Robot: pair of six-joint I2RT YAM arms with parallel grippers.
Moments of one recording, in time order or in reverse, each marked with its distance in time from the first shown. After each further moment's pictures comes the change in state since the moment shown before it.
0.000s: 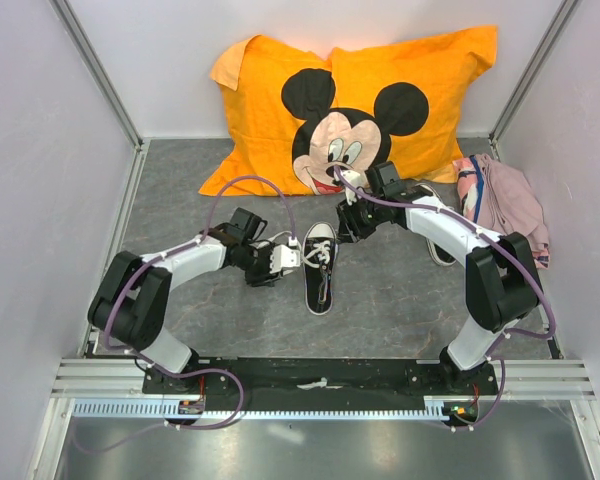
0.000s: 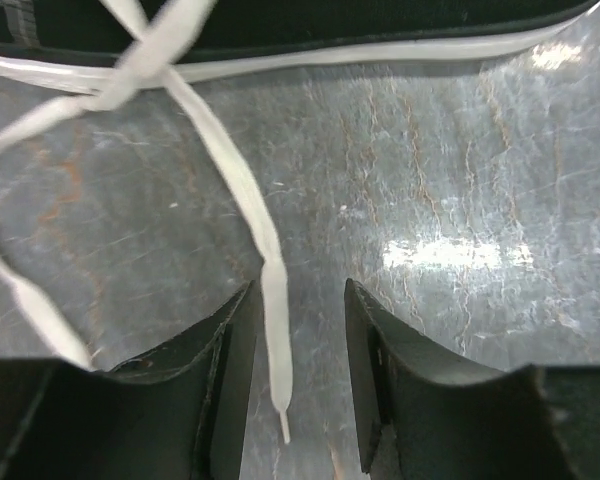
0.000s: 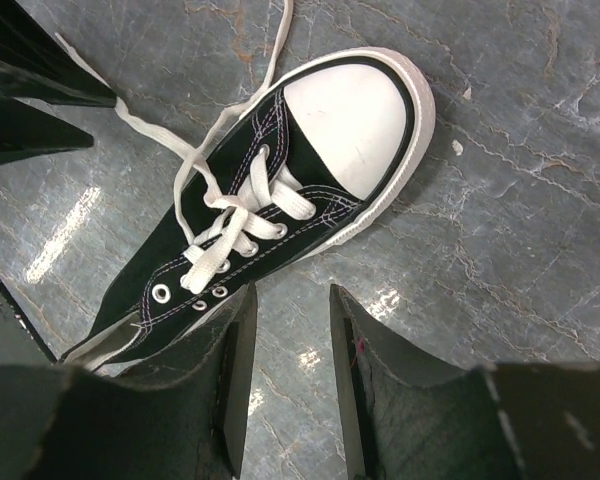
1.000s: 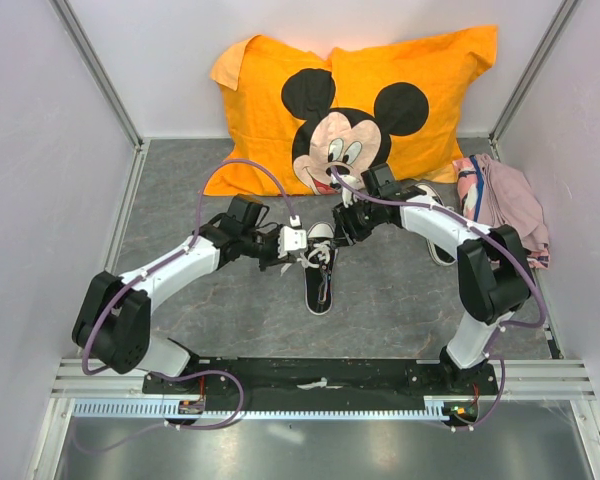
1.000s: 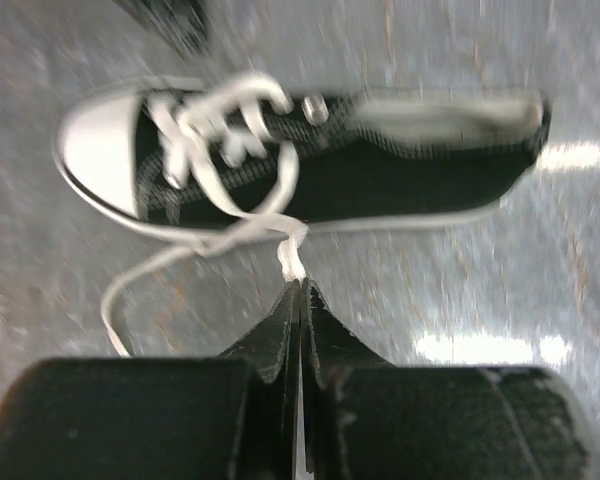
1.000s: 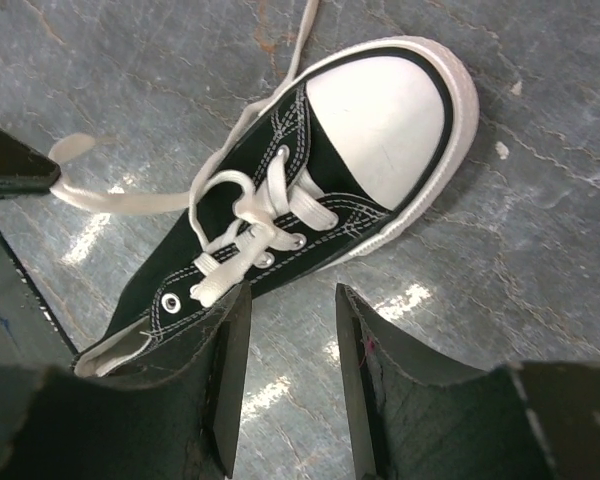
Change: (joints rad) left arm -0.067 -0.111 0.062 0.088 0.132 -0.145; right arm -0.004 0.055 0.007 0.005 -0.060 0.019
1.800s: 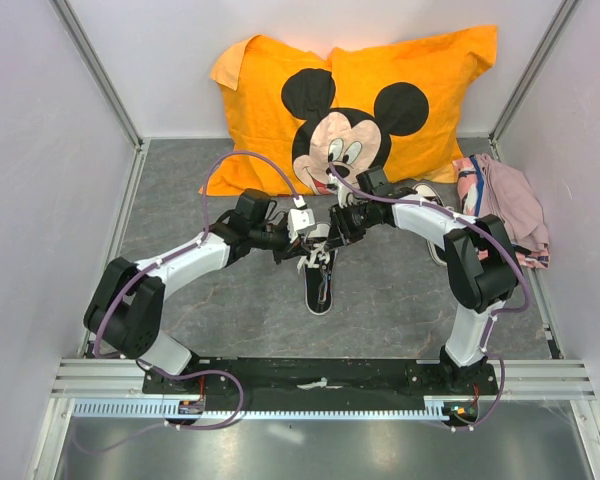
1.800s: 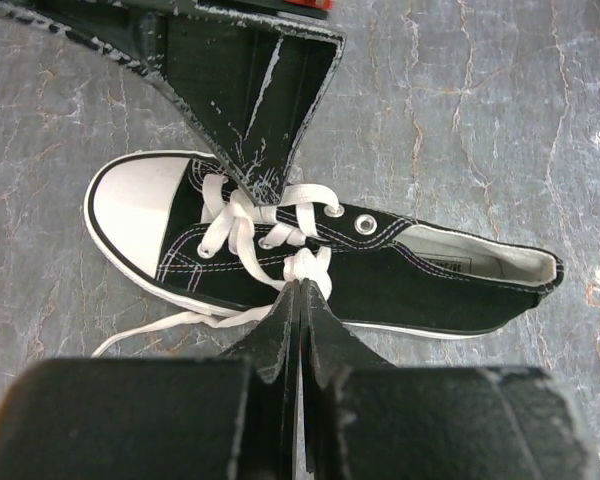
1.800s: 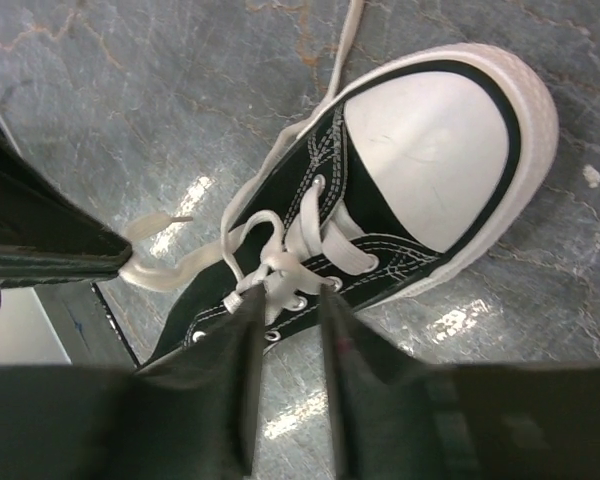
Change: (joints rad) left arm -0.026 0.089 0.023 0.258 0.026 -0.360; right arm 0.000 0.099 0.016 0.060 -0.130 0.117
